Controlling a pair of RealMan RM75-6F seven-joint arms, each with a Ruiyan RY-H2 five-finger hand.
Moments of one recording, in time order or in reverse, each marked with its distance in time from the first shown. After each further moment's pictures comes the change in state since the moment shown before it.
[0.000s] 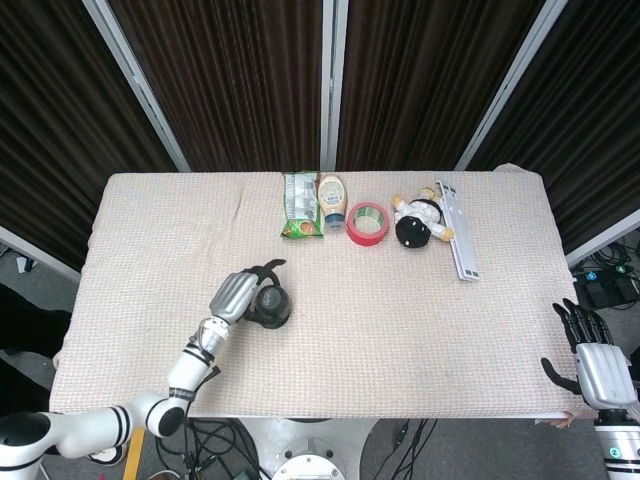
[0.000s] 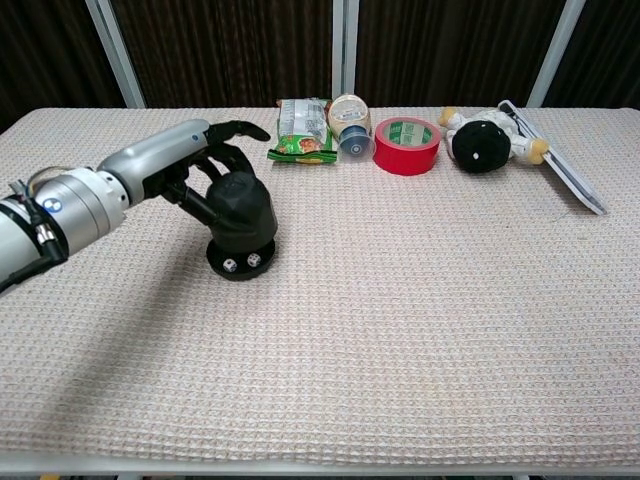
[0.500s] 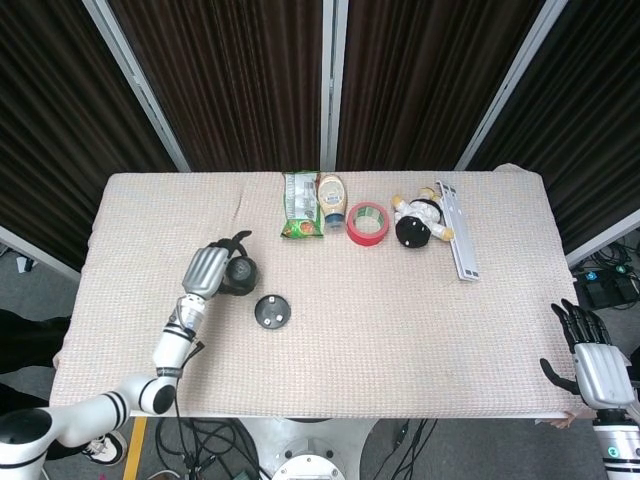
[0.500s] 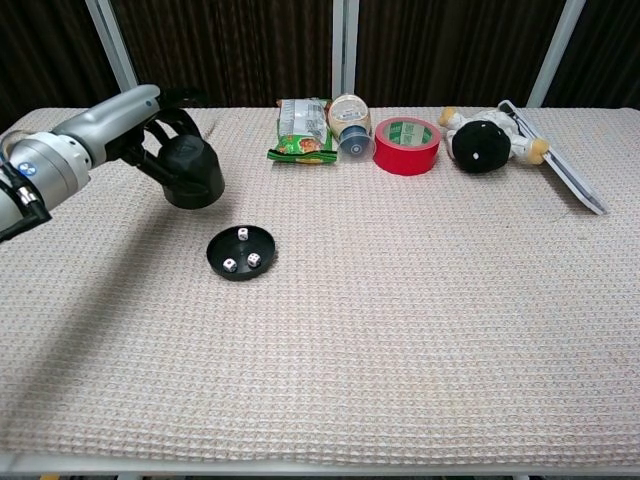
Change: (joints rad) left arm -0.018 -0.022 -0.048 0.225 -0.047 0.007 0.019; right arm 0.002 0.000 -0.001 -0.003 0.004 -0.011 -0.005
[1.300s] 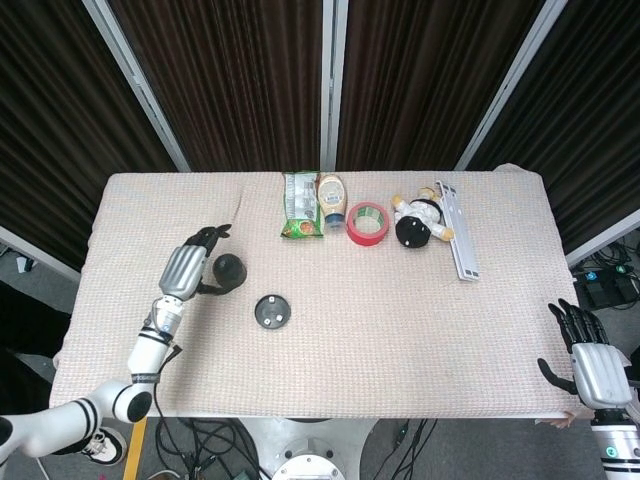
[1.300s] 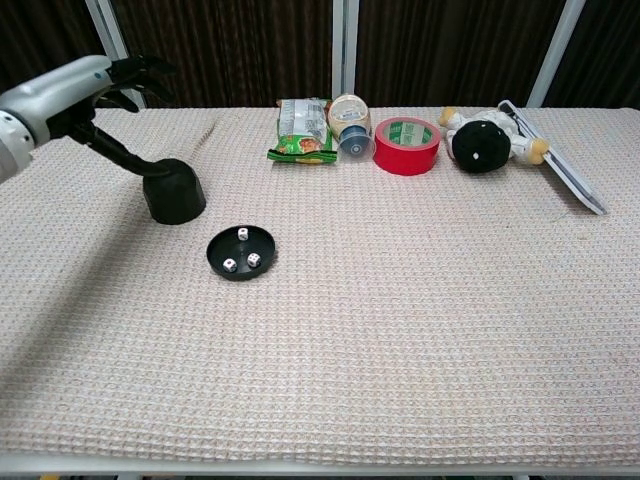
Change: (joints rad) left arm 0.079 0.175 0.026 -0.223 0.032 0.082 -0.006; right arm 0.002 -0.003 -0.004 -0.003 -0.011 0.004 -0.004
